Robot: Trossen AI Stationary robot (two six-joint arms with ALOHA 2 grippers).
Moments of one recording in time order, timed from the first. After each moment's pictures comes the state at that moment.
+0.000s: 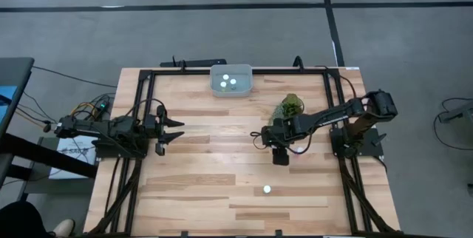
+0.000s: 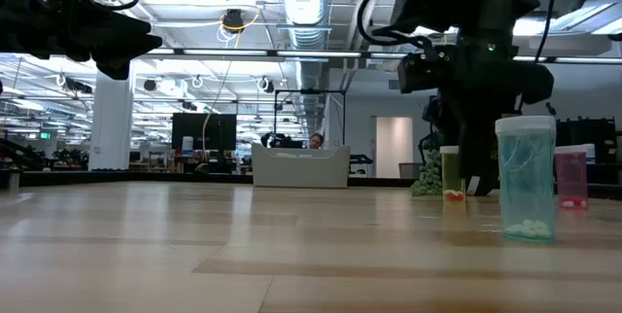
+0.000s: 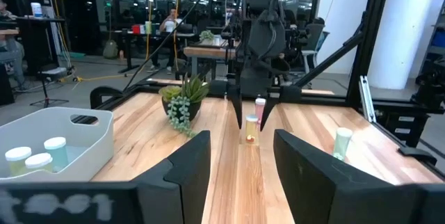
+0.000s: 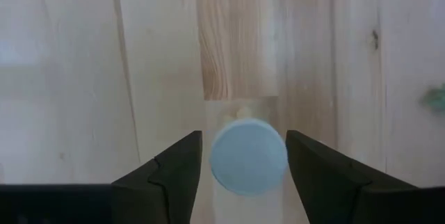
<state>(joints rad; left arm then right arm) -0.14 0.01 0.01 0.07 -0.22 -0.05 0.10 1.63 0.93 -0.63 0.00 0.12</state>
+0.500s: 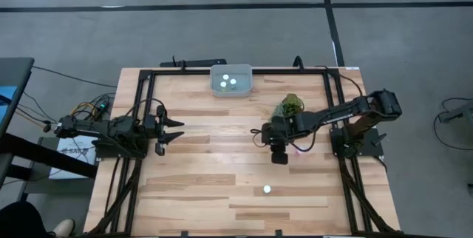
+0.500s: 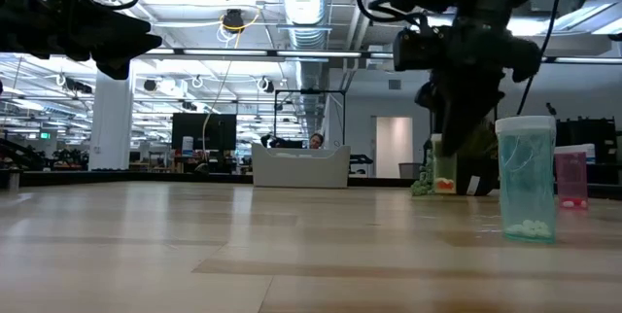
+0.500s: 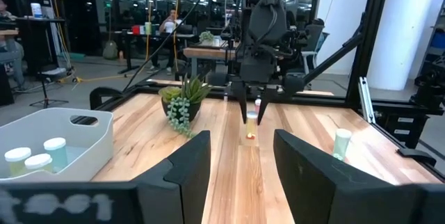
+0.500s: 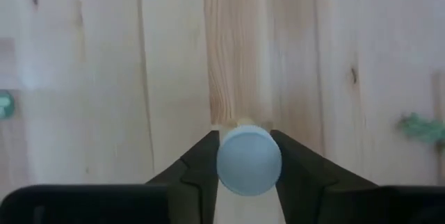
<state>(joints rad) -0.14 0.01 0.01 0.07 -0.22 -0.05 0.10 1.58 0.95 -0.62 0.00 0.11</state>
